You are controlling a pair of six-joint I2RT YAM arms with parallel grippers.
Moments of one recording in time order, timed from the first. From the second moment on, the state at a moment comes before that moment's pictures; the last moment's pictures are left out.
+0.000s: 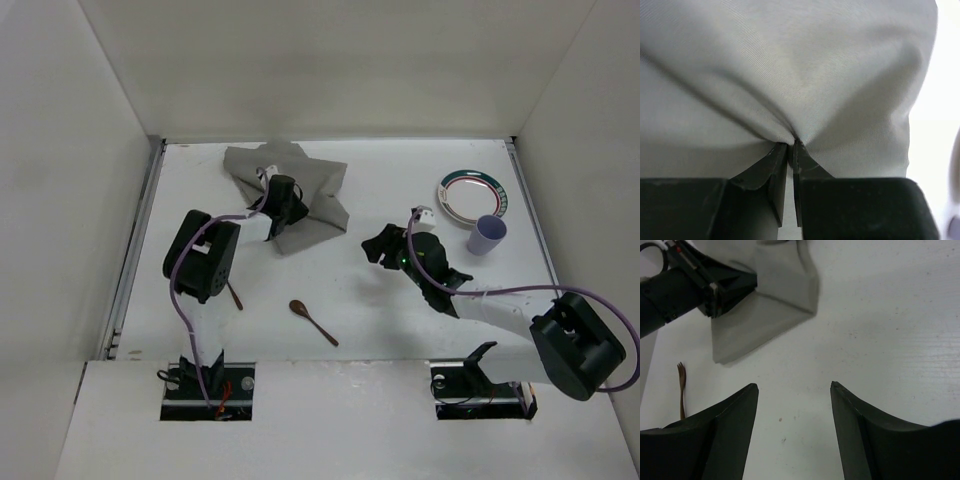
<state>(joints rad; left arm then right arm) -0.41 2.01 1.16 0.21 -0.10 -0.84 0.64 1.27 0.48 0.45 0.18 0.71</state>
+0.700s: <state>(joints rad) -0.21 1.33 0.54 0.18 -0.13 -0.85 0.67 1.46 0.66 0.44 0.18 0.78</state>
